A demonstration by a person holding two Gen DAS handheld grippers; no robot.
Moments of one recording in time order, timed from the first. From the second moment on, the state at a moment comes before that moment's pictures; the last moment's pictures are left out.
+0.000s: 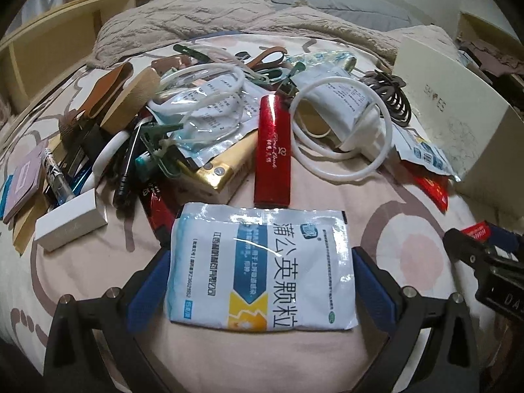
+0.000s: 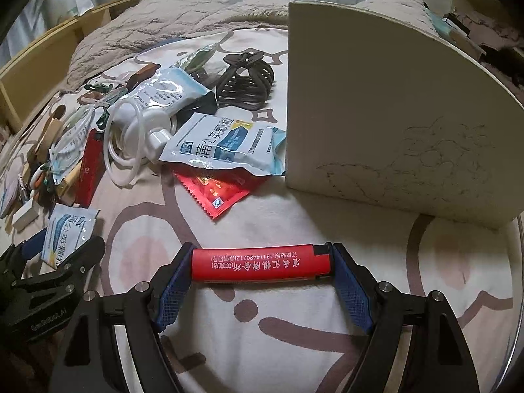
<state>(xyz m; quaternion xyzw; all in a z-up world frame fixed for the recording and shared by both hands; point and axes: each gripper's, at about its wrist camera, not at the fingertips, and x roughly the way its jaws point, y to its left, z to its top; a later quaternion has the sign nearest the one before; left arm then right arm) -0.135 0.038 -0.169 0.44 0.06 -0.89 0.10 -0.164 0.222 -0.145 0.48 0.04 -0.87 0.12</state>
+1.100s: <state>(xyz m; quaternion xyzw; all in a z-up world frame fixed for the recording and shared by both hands) -0.121 0.039 -0.161 0.41 0.04 -0.91 0.04 -0.156 0.216 -0.138 0.46 0.04 -0.88 0.14</state>
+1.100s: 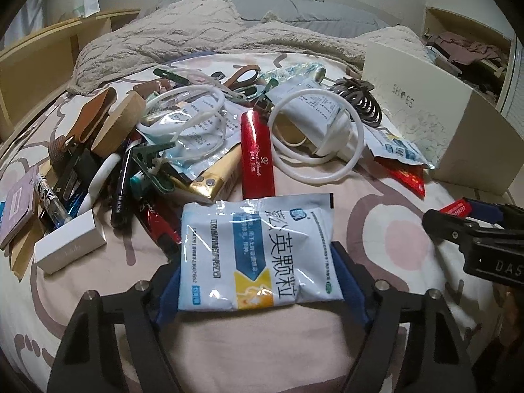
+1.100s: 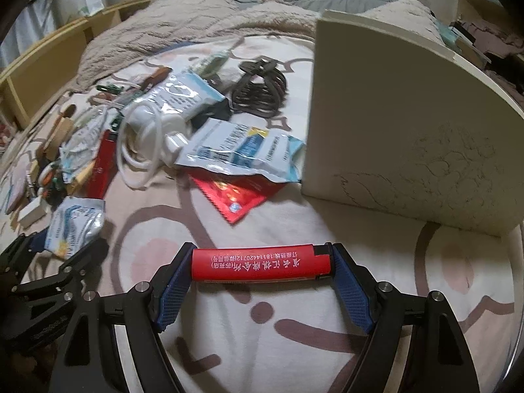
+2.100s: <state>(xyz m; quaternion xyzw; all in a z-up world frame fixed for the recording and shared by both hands) -0.110 0.033 -0.140 0.37 0.05 -0.93 0.02 -0.149 0.206 -0.129 0.43 0.05 -0.88 0.18</state>
